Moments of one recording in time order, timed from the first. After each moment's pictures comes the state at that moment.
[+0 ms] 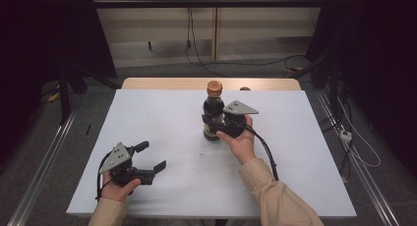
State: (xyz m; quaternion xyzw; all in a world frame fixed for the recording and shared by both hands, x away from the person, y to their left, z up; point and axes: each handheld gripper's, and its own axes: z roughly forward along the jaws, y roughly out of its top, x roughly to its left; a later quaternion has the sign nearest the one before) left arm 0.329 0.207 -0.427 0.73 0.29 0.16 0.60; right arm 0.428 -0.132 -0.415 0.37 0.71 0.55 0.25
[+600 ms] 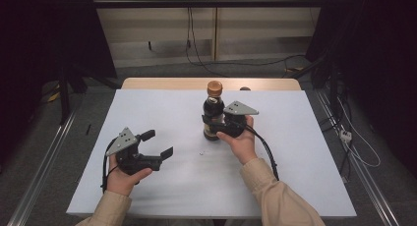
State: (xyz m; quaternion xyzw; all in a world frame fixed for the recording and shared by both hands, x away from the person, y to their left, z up) left arm 0.350 0.185 -0.394 0.73 0.30 0.14 0.60; right arm 0.427 -0.132 -0.416 0.37 0.71 0.55 0.25
